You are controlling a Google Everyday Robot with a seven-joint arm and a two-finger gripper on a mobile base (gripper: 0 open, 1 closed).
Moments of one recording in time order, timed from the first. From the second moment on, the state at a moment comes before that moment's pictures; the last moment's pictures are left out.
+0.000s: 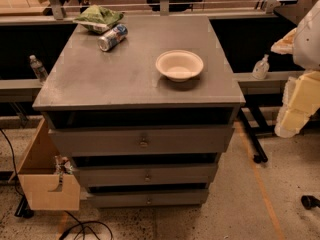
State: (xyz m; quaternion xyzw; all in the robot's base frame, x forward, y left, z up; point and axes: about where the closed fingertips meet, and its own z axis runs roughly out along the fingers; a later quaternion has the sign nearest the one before) arm 0.438 -0.217 0.977 -0.60 0.78 -0.03 0.16
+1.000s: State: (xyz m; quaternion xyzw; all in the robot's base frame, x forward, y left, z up) arm 0.429 -0.190 0.884 -0.63 0.76 0.01 0.15
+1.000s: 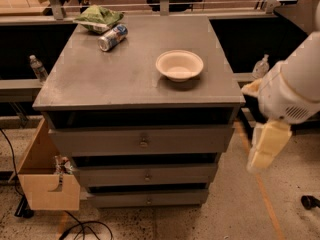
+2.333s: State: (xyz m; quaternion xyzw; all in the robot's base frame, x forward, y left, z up) arm 0.415 -0.197 0.732 -0.64 0.75 0.09 0.11
